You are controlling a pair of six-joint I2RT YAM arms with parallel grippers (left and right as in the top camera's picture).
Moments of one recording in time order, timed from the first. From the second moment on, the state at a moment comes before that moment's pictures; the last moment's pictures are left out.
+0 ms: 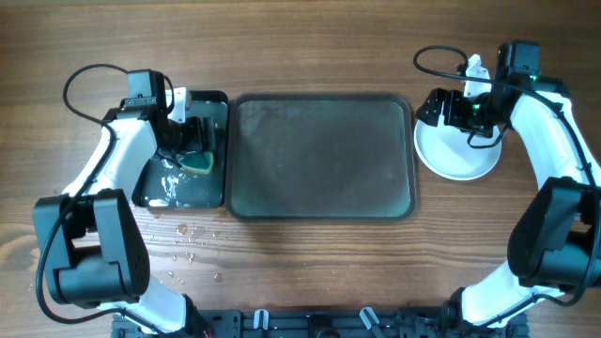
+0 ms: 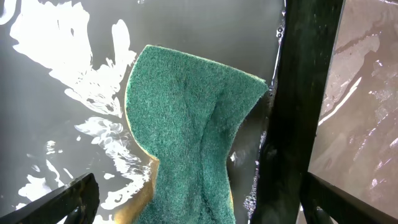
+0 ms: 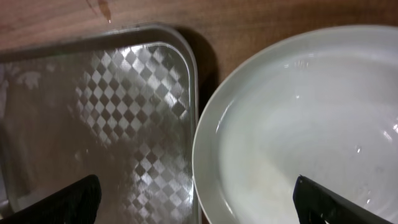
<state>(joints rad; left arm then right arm) 0.08 1.78 1.13 -0.64 0.18 -0.05 -0.17 1.82 1.35 -0.82 -0.41 -0.02</state>
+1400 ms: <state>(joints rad) 0.08 1.78 1.13 -0.64 0.18 -0.05 0.10 0.96 1.32 -0.69 -0.38 -0.03</state>
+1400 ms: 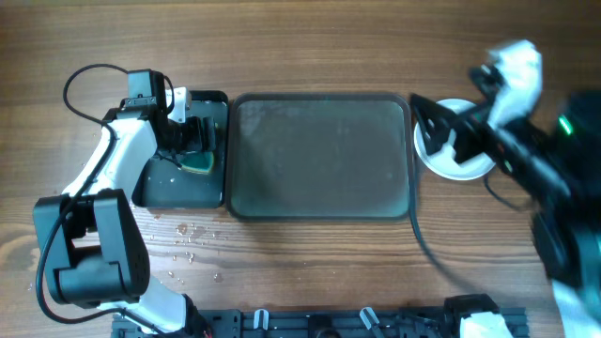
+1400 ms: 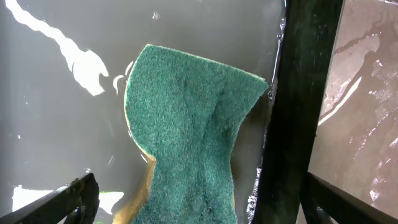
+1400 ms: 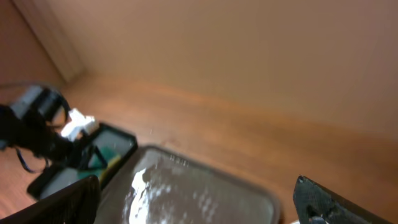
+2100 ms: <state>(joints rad) 0.08 1.78 1.13 -0.64 0.18 -0.05 0.10 0.19 0.82 -0.37 -0.30 -0.18</state>
